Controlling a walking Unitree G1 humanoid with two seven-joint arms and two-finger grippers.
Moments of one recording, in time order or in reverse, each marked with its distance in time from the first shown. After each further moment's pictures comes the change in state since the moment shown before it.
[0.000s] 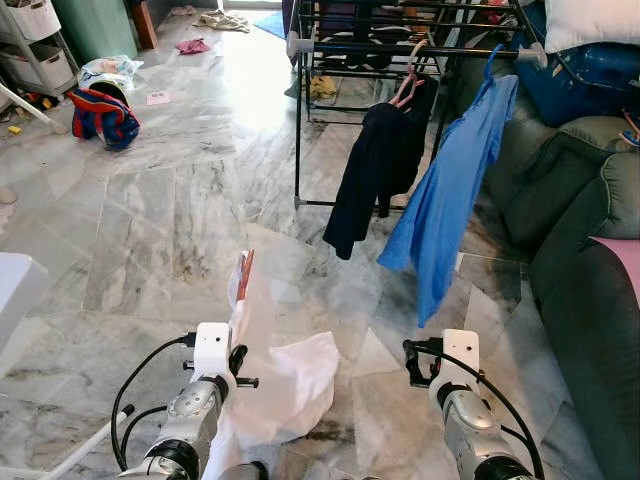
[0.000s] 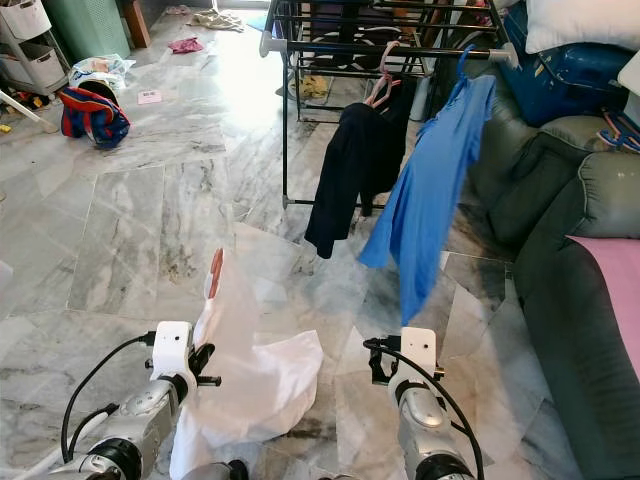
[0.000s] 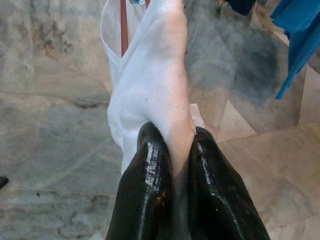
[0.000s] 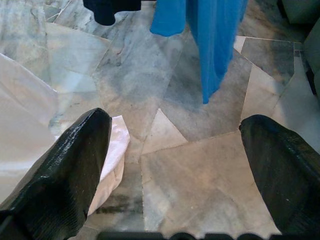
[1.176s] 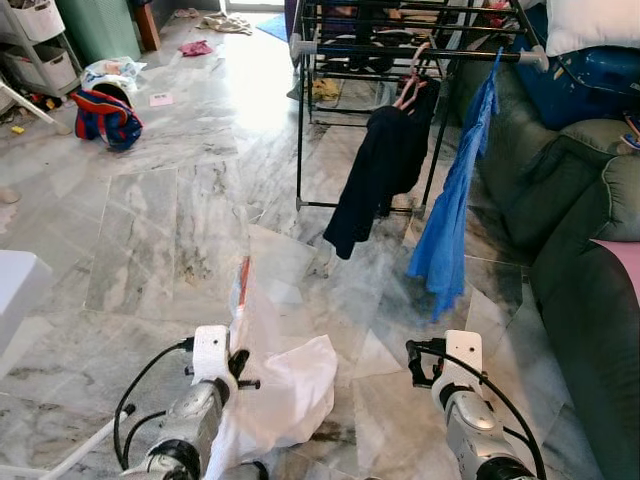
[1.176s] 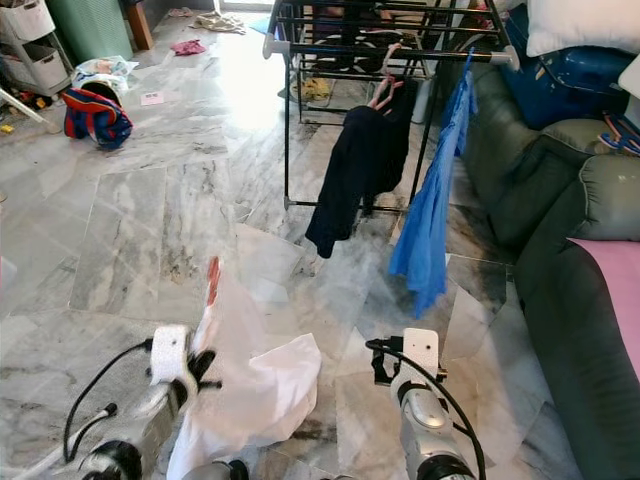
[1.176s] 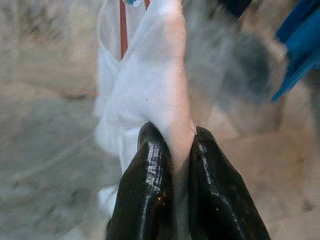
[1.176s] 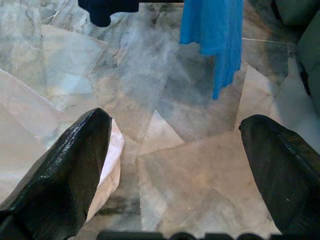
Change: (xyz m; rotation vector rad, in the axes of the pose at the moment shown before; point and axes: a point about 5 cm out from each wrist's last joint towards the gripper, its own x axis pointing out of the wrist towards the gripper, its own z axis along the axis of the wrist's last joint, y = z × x) left arm 0.003 -0.006 0.007 -0.087 -0.010 -0.048; right arm 0.000 -0.005 0.001 0.006 -0.003 -0.029
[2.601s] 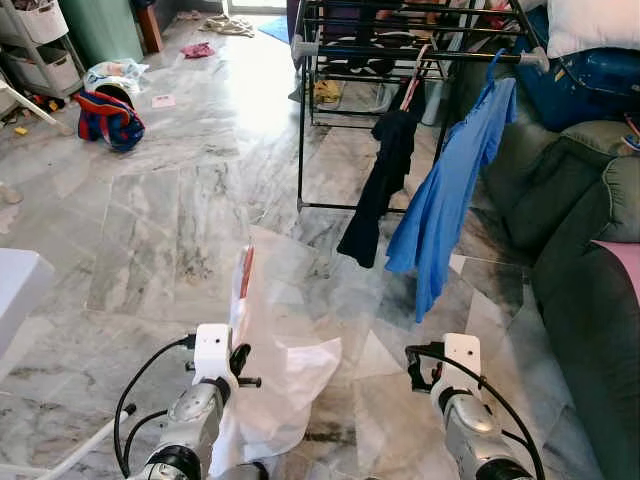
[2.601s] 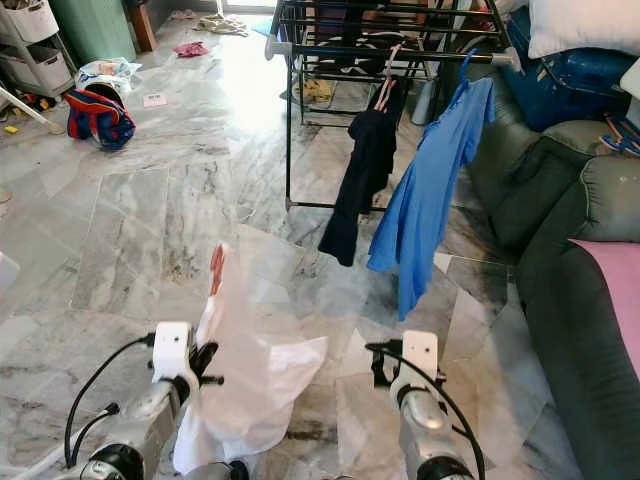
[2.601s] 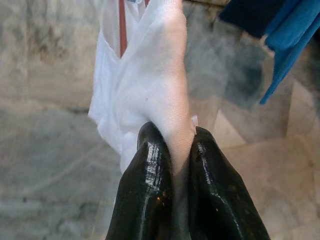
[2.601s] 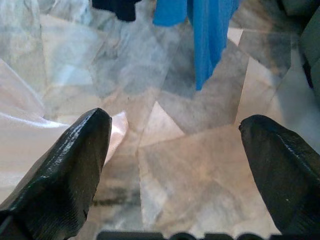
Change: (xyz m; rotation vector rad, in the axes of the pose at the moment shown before) left arm -0.006 0.004 -0.009 0.050 -0.016 0.027; right arm -0.002 0.002 -0.010 -0.008 0.054 0.010
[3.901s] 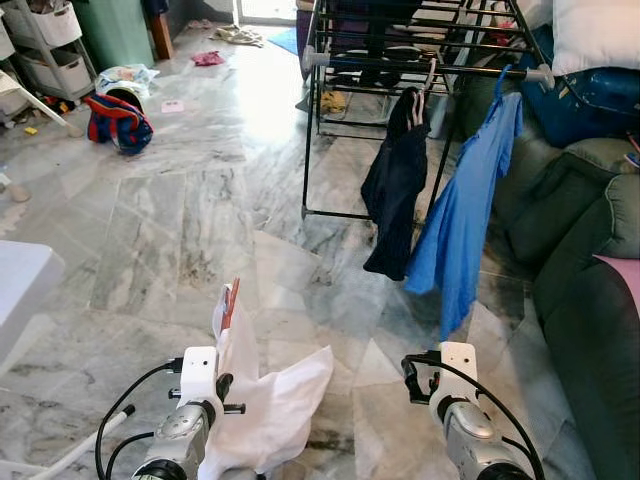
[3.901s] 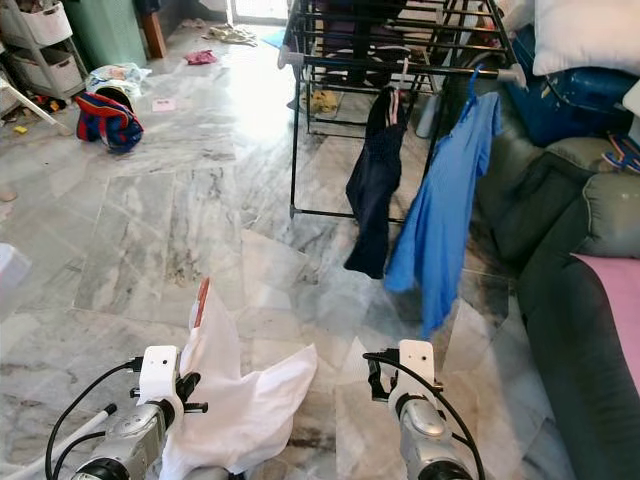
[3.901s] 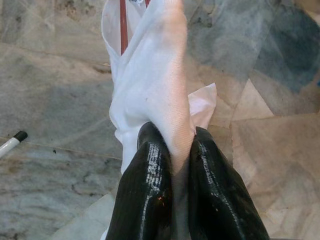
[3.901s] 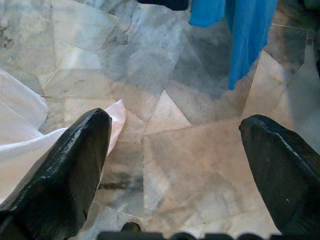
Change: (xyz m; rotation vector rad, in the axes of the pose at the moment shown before) left arm -0.011 0.020 -0.025 0.010 0.146 0.096; right arm -0.002 0.000 -0.009 -0.013 0.068 0.034
